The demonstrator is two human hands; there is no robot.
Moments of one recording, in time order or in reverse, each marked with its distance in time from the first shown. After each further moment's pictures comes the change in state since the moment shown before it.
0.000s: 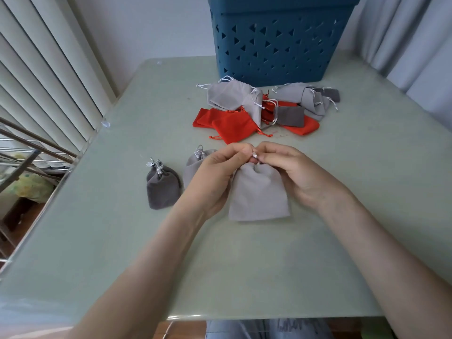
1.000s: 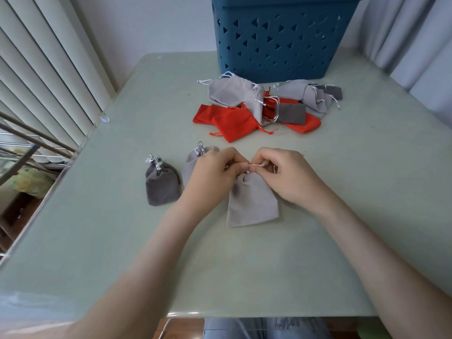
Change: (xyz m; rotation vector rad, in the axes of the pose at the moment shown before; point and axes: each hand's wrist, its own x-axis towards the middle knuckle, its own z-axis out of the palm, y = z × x) left_hand 0.003 -0.007 -0.017 1.077 0.192 0.302; right_hand 0.002 0.014 -0.003 -0.976 0.222 -0.266
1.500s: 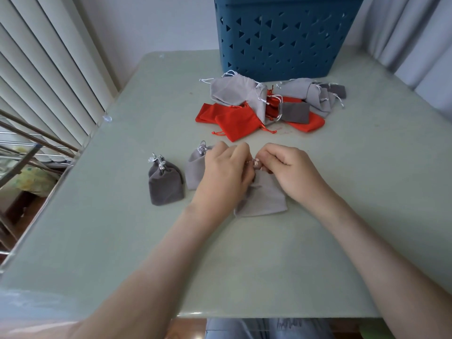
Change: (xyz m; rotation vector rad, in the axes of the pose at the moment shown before) left_hand -0.001 -0.002 0.015 0.357 0.257 0.370; right_hand 0.003 0.001 0.005 0.174 0.057 0.044
